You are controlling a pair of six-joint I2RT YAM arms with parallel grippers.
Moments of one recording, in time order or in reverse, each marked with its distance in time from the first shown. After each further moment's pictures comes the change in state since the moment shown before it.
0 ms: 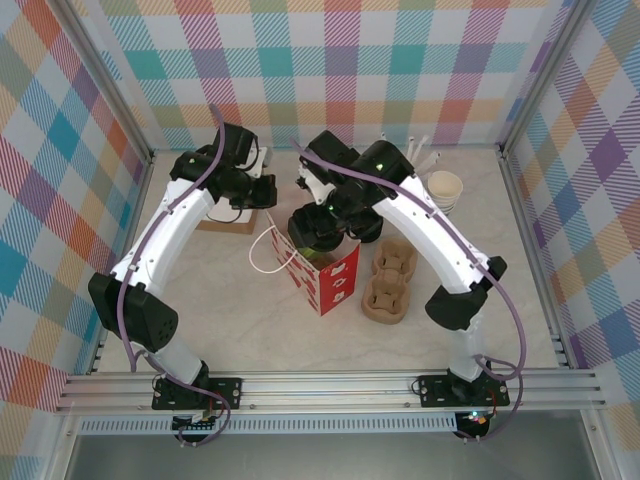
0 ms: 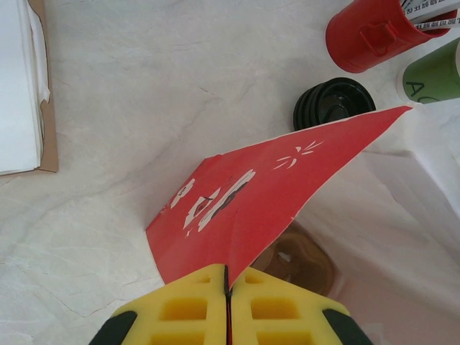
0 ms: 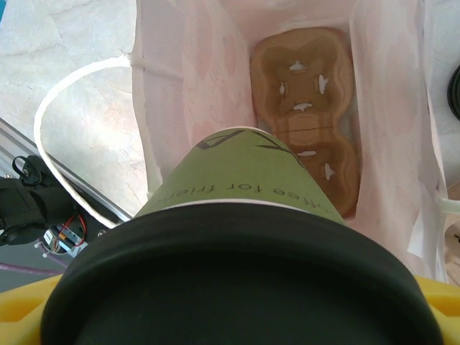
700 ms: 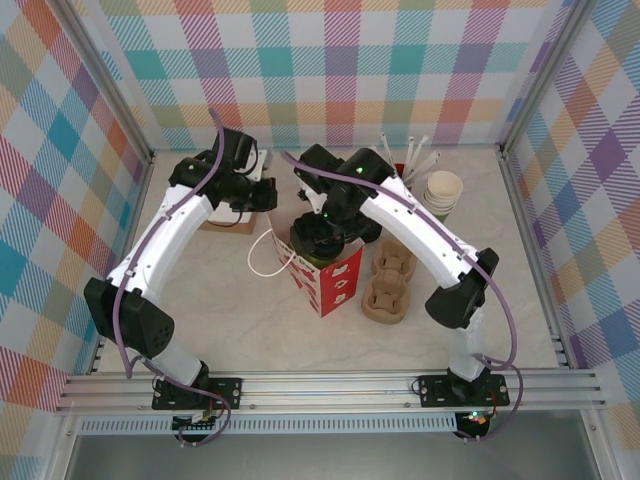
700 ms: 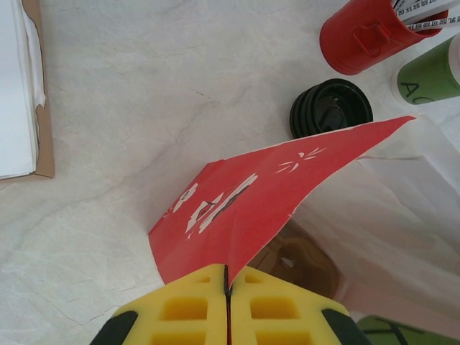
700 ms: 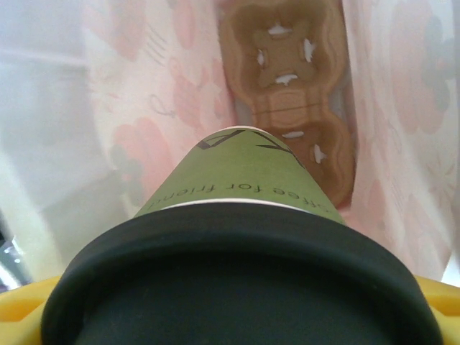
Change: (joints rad) left arm -0.006 -0.042 -0.072 0.061 0.000 0.008; right arm -0.027 -0.001 -0.201 0.063 0.008 0.033
